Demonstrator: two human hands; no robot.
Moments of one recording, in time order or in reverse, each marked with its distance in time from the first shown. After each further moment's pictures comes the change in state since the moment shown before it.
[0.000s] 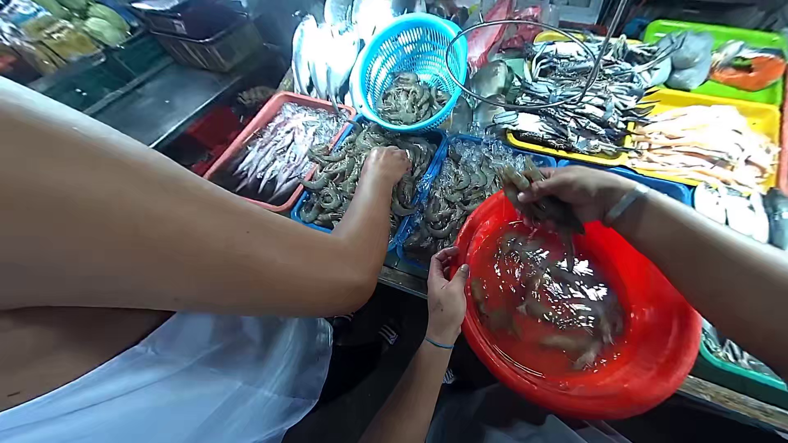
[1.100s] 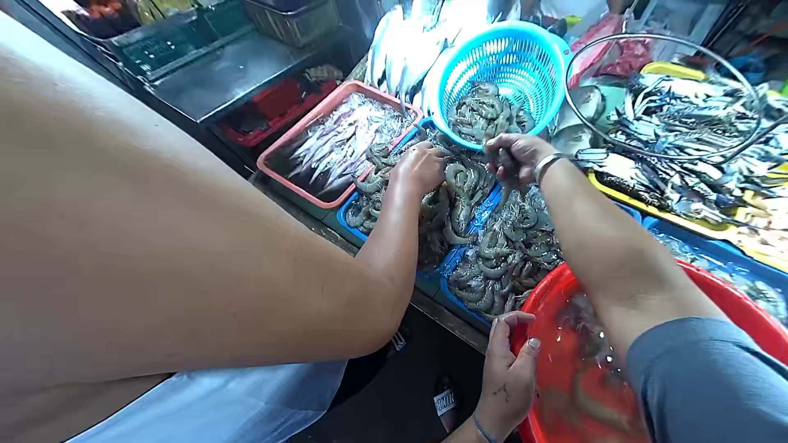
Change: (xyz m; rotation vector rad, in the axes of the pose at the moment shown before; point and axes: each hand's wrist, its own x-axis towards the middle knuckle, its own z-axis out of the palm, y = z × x) left_hand 0.002 -0.004 -0.004 -0.003 -0.090 0.041; right_hand 0.307 -0.098 0.026 0.240 0.246 -0.035
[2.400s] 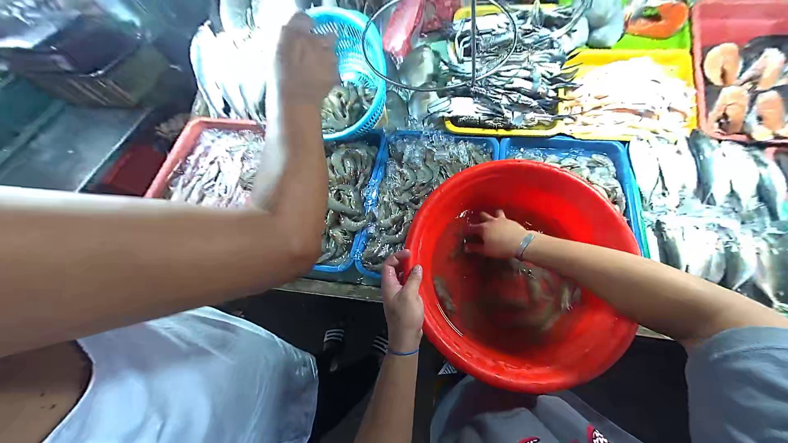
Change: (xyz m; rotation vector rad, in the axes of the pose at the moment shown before) left_hand 0.003 0.005 0.002 0.209 0.058 0.034; right_hand -0.250 0.222 -0.141 -1.338 0.132 -0.145
